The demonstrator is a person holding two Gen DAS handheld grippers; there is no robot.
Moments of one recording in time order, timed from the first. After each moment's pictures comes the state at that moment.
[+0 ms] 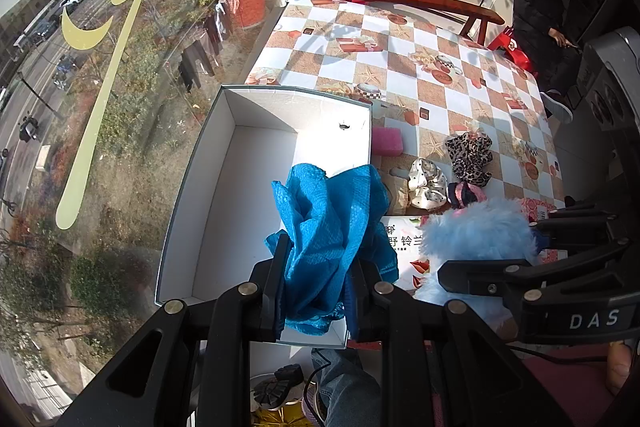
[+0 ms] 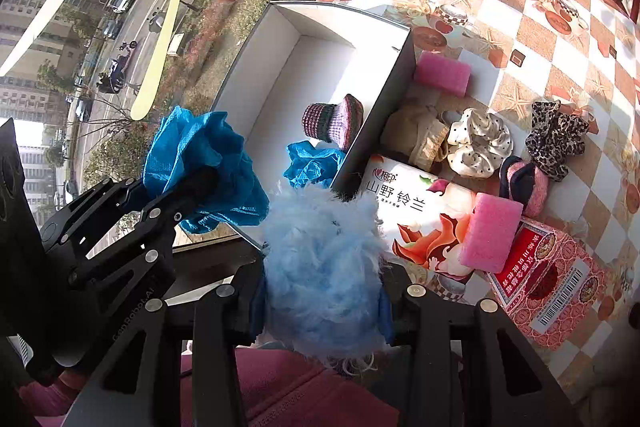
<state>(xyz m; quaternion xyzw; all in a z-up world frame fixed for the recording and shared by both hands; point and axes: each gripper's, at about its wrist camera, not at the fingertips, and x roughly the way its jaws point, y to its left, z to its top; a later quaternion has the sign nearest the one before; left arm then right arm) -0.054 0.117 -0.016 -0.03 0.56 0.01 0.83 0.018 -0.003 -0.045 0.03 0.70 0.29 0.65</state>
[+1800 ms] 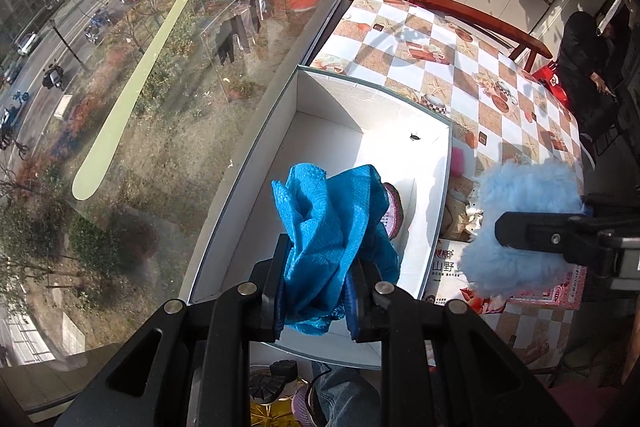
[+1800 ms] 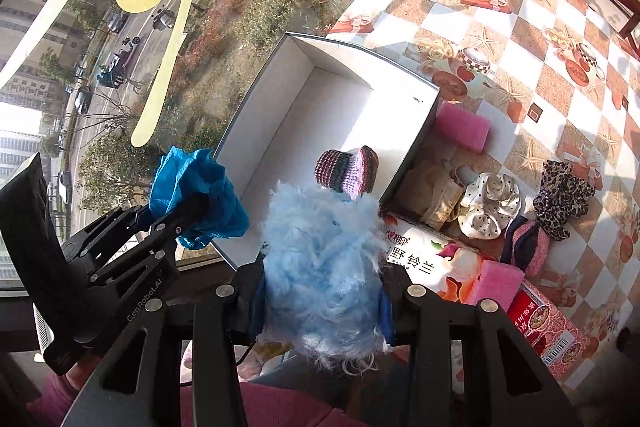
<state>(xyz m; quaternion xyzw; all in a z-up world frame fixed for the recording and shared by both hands) -0.039 0.184 -0.039 -0.09 0.58 0.08 0.81 0.065 0.044 -0.038 0.00 0.68 0.30 0.67</state>
